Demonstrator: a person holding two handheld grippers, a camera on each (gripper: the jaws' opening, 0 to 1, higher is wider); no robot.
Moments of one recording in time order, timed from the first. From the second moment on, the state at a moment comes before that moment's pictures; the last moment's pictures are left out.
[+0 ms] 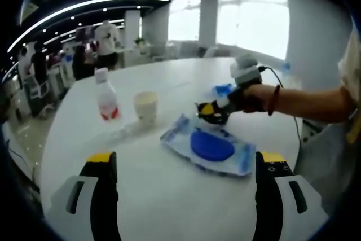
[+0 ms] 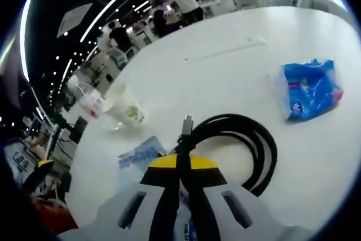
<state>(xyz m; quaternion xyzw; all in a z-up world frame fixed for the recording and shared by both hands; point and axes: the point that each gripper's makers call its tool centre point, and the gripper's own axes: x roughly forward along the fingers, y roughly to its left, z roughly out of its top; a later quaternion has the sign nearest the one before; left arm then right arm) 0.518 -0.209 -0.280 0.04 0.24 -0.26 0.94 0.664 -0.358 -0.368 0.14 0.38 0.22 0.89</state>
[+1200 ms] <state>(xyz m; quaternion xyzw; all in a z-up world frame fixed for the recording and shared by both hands) 0.517 -0.223 -0.269 0.05 0.22 -0.28 0.93 0.652 -0.411 -0.278 0.10 0.30 0.24 0.92</state>
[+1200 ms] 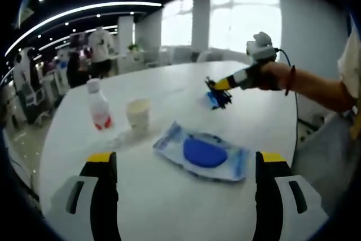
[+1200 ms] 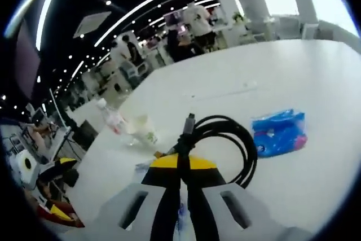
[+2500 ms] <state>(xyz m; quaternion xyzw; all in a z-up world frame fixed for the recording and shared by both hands) 0.516 -0.227 -0.274 0.05 0.22 -0.29 0.93 0.613 -0.443 -0.356 -0.04 0.36 0.28 0.89</state>
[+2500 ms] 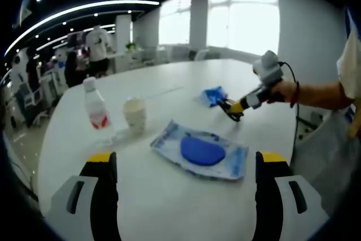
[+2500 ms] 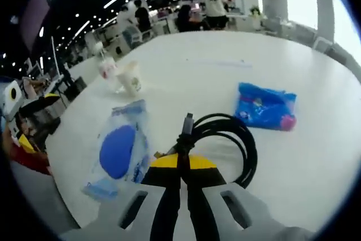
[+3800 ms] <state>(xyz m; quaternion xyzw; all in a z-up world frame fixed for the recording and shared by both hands) 0.519 -0.215 -0.273 0.05 0.22 -0.27 0.93 0.617 -0.432 -0.391 -0.13 0.38 0.30 0.87</state>
